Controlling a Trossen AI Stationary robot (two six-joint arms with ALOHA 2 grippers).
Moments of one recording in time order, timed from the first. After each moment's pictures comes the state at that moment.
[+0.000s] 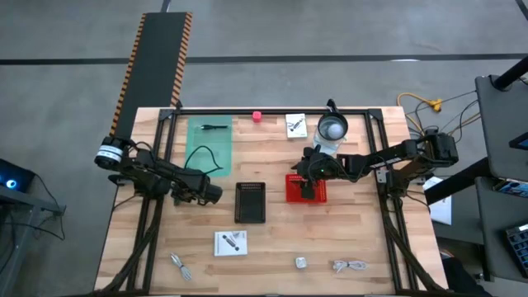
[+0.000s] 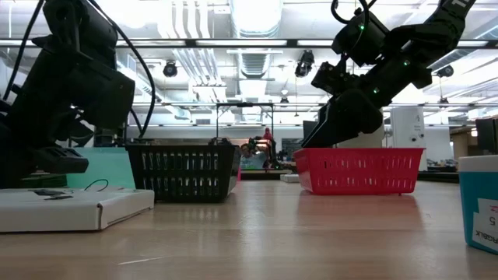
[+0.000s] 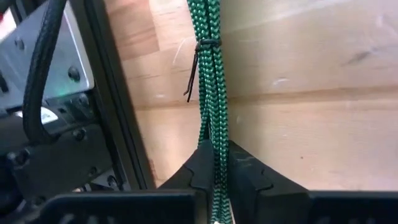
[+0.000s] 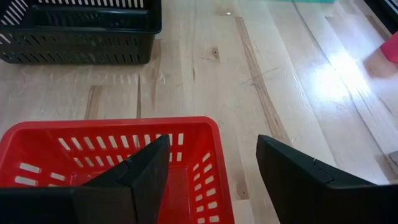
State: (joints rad) left arm -0.14 1.58 0.66 -1.10 -0.04 -1.50; right arm -0.09 1.50 0.57 0.26 0.08 -0.05
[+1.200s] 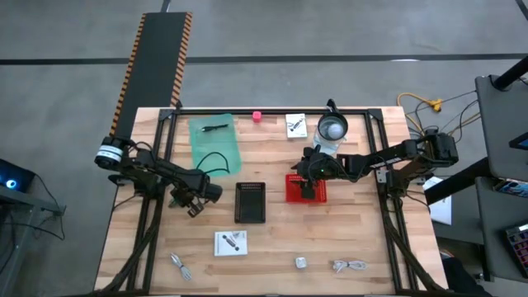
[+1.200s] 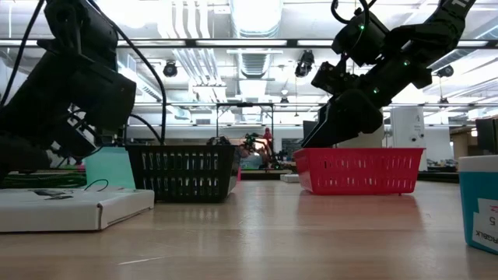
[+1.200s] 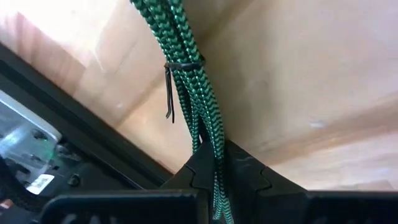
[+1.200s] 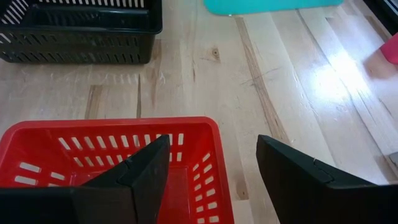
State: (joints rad) left arm -0.14 1.57 0.66 -1.09 0.12 -0.91; right arm -0.09 1.50 0.57 0.27 0.08 -0.06
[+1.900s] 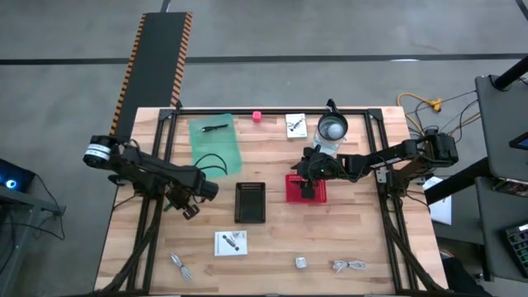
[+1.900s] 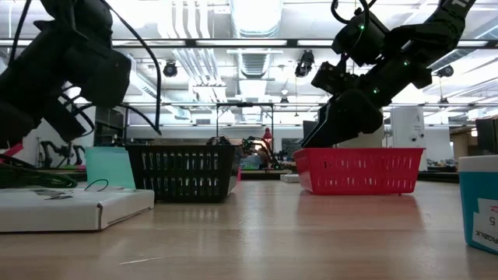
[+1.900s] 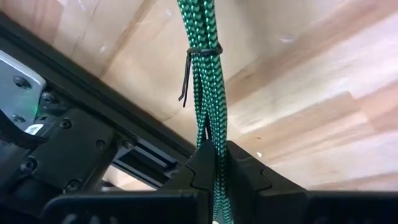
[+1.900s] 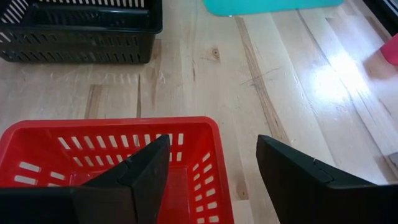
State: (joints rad) left arm -0.14 1.44 0.69 -1.23 0.24 -0.88; right arm -0.09 1.50 0.57 0.27 0.08 -0.06
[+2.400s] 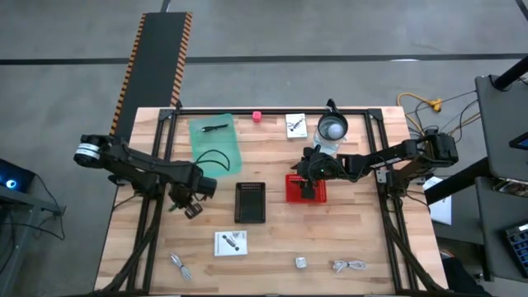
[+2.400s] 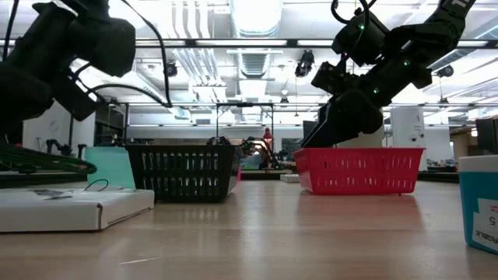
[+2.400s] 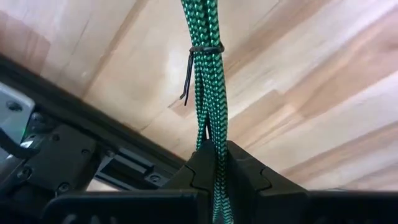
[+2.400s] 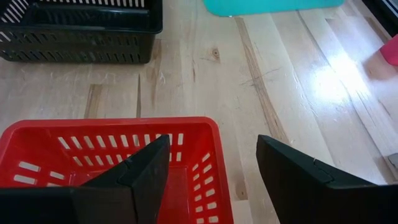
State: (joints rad) left arm -0.14 1.34 0.76 -1.24 0.24 -0.85; right arm -0.09 1.50 0.57 0.27 0.08 -0.06
